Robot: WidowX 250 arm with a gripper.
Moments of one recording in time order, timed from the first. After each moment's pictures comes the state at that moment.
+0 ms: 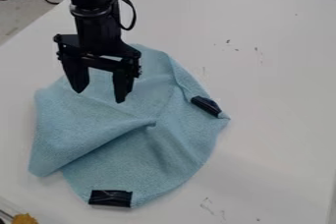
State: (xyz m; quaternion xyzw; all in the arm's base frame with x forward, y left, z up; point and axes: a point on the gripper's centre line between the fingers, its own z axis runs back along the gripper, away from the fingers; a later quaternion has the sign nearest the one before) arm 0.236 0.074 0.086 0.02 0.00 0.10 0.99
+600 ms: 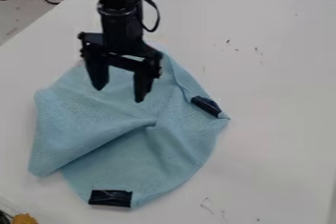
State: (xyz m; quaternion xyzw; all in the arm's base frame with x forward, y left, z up) arm 0.261 0.050 0.081 0.03 0.01 0.07 1.00
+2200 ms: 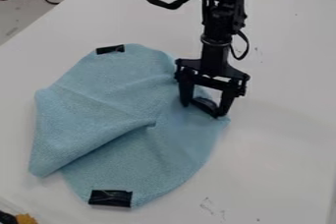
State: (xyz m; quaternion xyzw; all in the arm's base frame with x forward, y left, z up) arm 0.349 -0.022 0.007 0.01 0.04 0.08 1.00
